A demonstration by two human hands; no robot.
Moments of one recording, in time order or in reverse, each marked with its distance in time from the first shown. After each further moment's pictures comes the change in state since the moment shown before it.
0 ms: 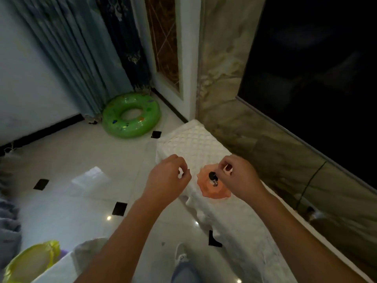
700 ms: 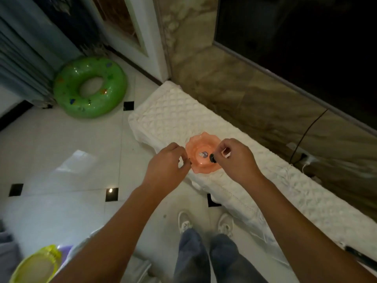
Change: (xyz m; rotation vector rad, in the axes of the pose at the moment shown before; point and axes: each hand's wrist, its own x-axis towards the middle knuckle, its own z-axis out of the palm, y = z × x) left_hand 0.091 -0.036 0.117 -0.017 -0.273 0.135; right_hand 0.063 0.102 0.063 0.155 0.042 0.288
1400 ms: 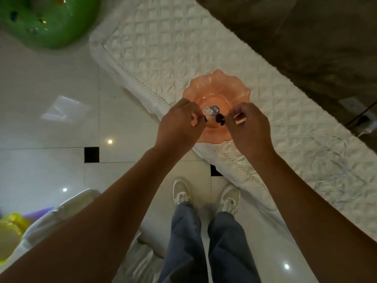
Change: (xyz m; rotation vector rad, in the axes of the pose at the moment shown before) left_hand 0.086 -0.119 0.250 -0.167 0.017 -0.139; right_hand 0.097 0.202 0.186 0.054 0.089 0.000
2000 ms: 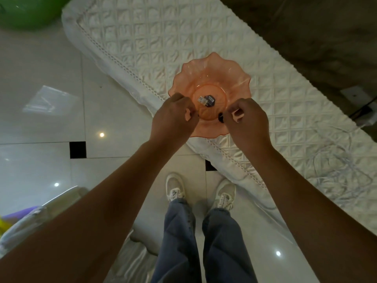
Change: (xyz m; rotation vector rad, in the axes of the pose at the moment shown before) left_hand 0.013 -0.031 0.046 0.029 -0.020 -0.031; right_hand 0.007 0.040 0.020 -0.062 -0.021 0.021
